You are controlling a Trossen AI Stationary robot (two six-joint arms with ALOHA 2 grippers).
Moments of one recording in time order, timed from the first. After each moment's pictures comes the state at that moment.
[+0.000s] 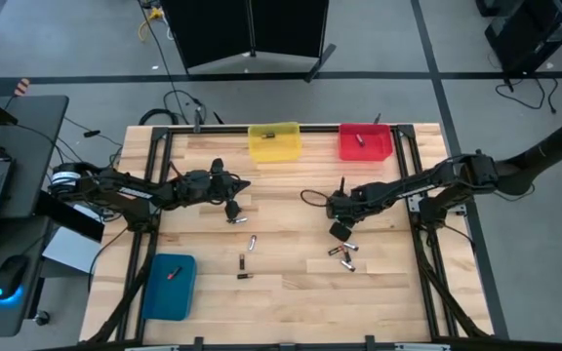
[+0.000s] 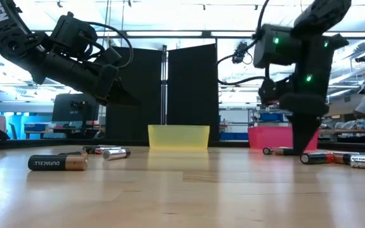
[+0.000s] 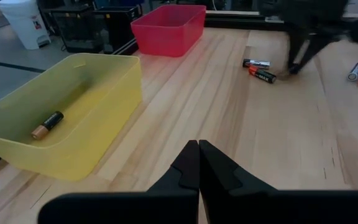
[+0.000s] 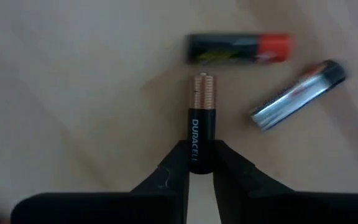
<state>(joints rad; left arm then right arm) 0.22 1.30 0.27 0.73 -0.16 0.00 0.04 1.54 0.75 -0.62 0.10 0.63</state>
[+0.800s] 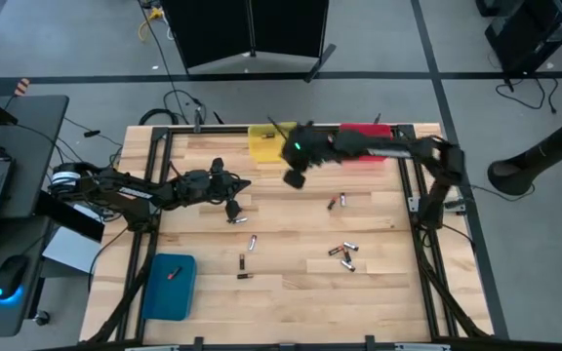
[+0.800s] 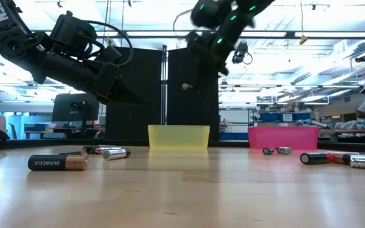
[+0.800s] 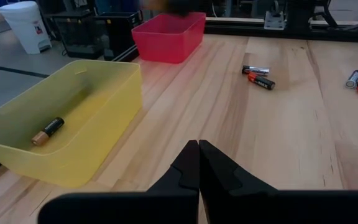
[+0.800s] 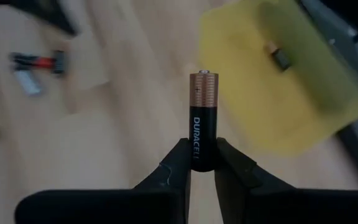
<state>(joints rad) 0.22 1.30 0.27 0.76 -0.16 0.00 -0.32 1.83 1.53 -0.67 0.12 0.03</state>
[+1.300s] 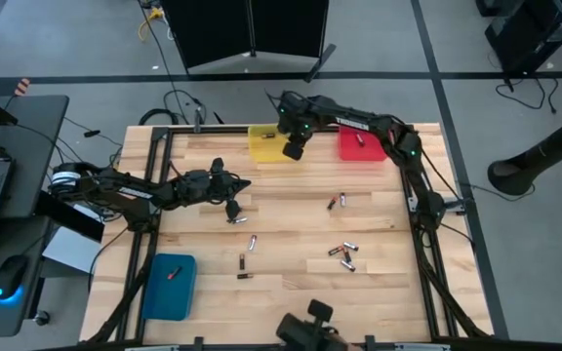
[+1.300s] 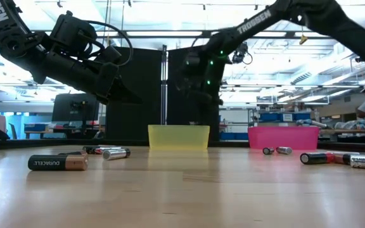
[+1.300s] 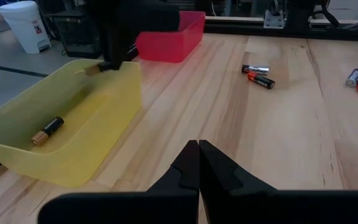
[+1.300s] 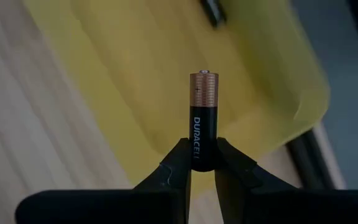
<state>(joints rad) 0.22 1.30 0.27 0.75 -0.16 0.00 -0.58 2.23 1.92 -0.97 0.03 -0.15</state>
